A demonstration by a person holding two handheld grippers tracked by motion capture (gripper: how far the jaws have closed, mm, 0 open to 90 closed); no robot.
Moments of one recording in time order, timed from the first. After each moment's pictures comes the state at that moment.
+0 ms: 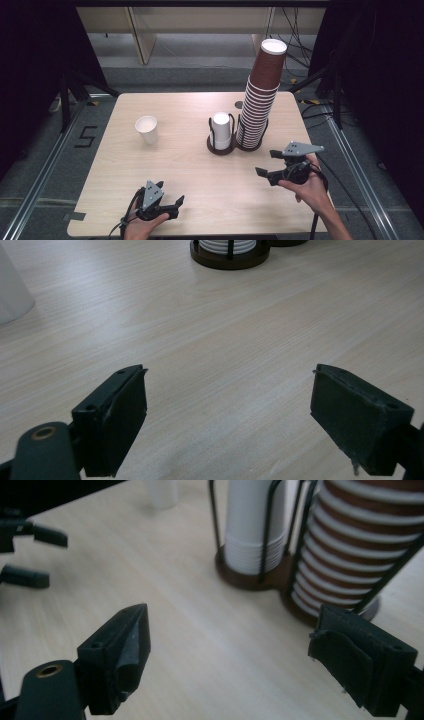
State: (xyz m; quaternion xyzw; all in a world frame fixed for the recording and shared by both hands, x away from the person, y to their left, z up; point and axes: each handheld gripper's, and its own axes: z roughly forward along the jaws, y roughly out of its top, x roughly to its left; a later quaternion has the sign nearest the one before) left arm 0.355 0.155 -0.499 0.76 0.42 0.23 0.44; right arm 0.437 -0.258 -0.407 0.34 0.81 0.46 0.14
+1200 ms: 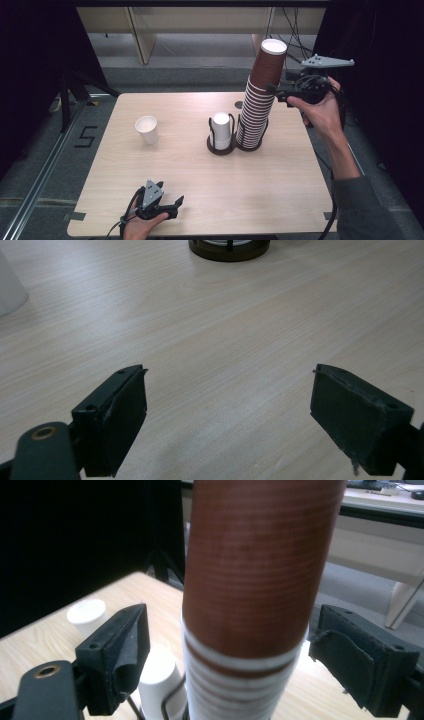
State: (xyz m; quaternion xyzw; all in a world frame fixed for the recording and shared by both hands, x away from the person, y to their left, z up) left arm 0.359 0.158 -0.502 0.76 0.42 0.23 0.44; right arm 0.533 -0.255 -0.237 0.36 0.74 0.52 0.24
